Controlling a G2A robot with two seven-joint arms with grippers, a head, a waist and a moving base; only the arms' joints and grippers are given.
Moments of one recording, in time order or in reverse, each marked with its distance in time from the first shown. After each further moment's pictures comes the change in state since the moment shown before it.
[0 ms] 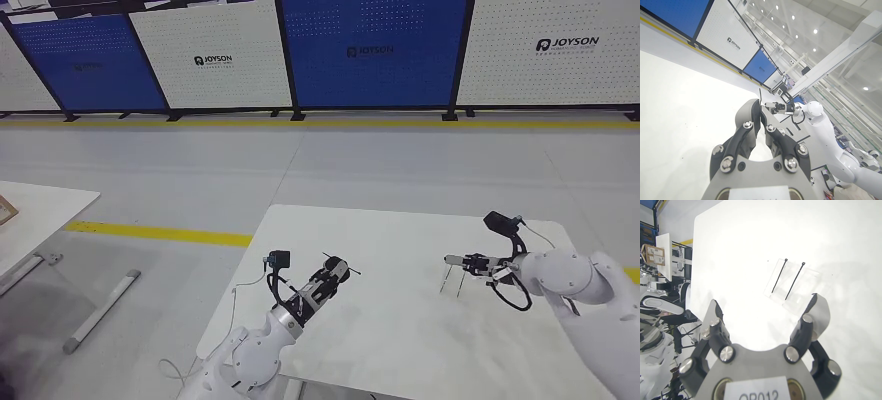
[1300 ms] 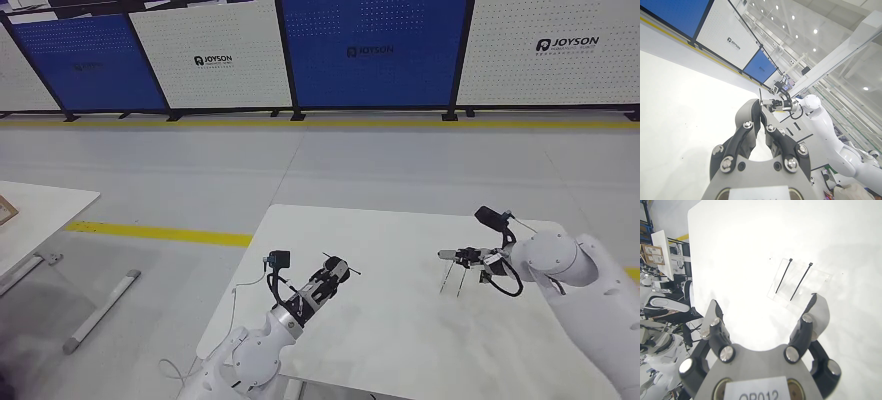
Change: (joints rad) left arm 0.000 0.000 0.000 0.000 0.000 0.000 0.000; right arm 0.133 -0.061 -0.099 0.160 0.053 0.036 0.059
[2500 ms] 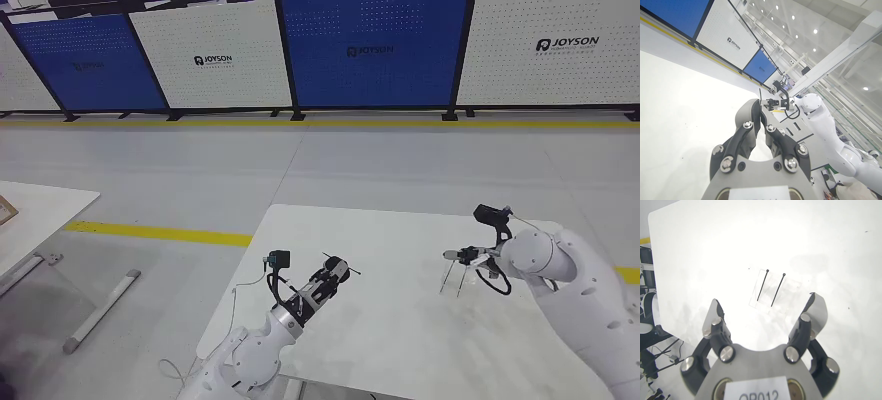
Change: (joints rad) left arm 0.000 0.000 0.000 0.000 0.000 0.000 0.000; right arm 0.022 -0.024 -0.048 -0.014 -0.216 0.097 -0.015
